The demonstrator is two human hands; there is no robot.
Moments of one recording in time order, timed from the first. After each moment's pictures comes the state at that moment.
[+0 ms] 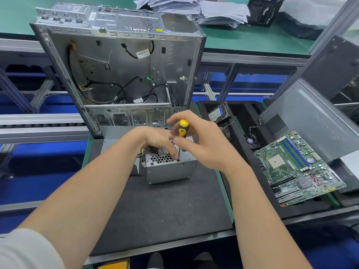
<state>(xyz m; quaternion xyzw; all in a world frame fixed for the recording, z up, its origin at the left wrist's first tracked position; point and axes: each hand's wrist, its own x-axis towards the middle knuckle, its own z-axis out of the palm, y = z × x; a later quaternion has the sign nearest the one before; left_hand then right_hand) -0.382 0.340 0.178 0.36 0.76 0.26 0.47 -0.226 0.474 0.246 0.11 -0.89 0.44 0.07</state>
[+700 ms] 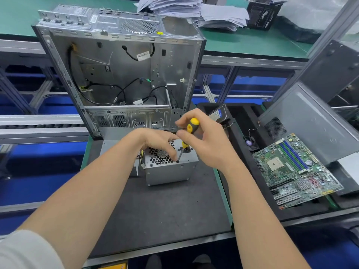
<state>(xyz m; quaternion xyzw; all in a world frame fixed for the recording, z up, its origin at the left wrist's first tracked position) -0.383 0.337 0.178 0.37 0.77 0.25 0.47 -0.227 0.477 0.244 0.03 -0.88 0.46 0.12</state>
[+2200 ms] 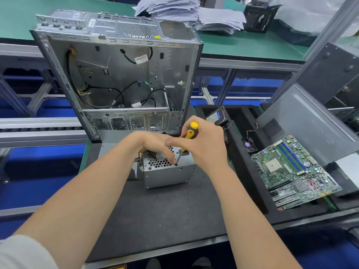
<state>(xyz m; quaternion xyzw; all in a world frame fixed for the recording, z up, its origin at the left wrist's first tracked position) -0.385 0.339 0.180 0.39 0.74 0.25 0.48 -0.239 0.465 0.228 -0.09 -0.88 0.41 0.21</state>
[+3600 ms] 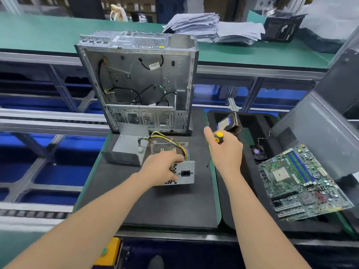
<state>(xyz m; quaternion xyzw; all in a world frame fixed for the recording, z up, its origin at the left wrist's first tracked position) -0.239 0.343 0.152 0.31 0.93 0.14 0.10 -0.196 0.548 0.186 -0.20 -0.86 0.39 0.25</state>
